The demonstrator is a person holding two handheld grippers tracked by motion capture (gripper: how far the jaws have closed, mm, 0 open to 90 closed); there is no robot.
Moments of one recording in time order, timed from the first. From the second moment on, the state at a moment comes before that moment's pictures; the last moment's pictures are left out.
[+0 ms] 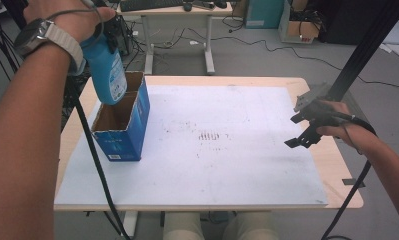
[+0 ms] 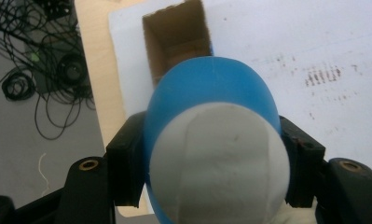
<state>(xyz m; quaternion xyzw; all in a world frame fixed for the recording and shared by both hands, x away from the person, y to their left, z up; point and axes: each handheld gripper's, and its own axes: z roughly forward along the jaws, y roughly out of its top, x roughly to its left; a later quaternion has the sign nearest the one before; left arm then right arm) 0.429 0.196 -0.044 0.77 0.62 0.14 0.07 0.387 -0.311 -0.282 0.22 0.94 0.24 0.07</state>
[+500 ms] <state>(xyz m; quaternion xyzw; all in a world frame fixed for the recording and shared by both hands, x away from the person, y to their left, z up) 0.437 0.214 -0.081 0.75 0.65 0.14 0.06 0.388 -0.312 -0.284 0.23 0.94 0.24 0.06</state>
